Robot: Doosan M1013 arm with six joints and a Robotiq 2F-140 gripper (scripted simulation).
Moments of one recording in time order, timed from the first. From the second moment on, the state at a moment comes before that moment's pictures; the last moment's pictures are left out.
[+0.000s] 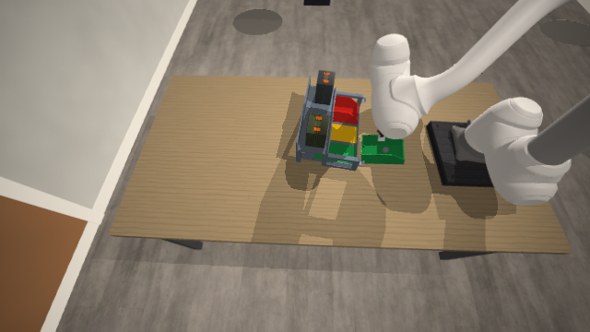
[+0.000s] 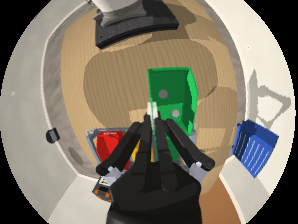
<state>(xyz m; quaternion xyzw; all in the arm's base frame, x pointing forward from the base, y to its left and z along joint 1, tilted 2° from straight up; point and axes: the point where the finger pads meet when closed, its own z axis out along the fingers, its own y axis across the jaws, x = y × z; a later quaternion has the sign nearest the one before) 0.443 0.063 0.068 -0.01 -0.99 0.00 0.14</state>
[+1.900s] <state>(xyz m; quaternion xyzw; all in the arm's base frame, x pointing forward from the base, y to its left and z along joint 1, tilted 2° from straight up) 0.486 0.062 0.066 -0.01 -0.99 0.00 0.15</state>
